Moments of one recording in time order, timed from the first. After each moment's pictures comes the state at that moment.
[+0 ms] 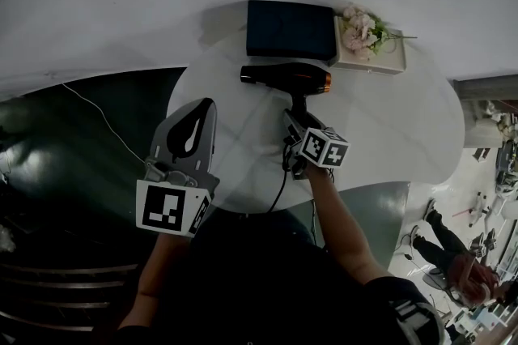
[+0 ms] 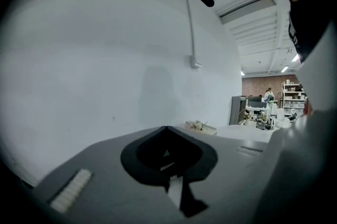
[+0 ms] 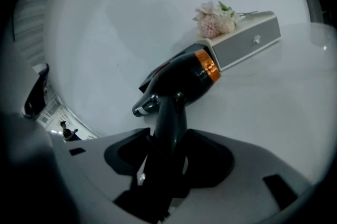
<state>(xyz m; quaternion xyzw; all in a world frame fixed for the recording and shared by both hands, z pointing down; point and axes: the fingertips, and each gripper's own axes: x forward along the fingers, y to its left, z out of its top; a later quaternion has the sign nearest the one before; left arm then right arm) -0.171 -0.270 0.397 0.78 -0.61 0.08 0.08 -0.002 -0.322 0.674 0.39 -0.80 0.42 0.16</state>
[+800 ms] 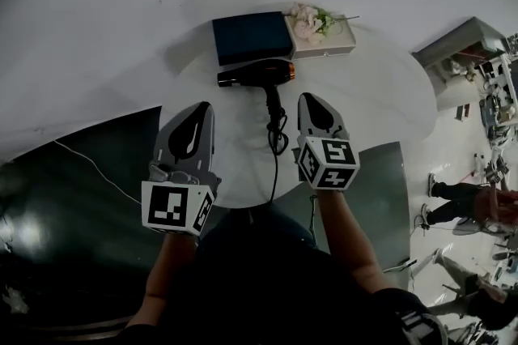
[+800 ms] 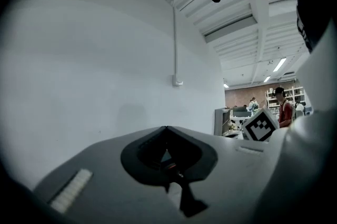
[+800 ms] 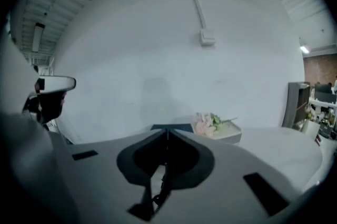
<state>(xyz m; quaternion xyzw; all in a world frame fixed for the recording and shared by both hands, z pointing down) -0.140 -0.209 0.350 0.83 -0.56 0.02 0.03 0.044 -0.271 0.442 0.55 -0.82 0.12 0.12</state>
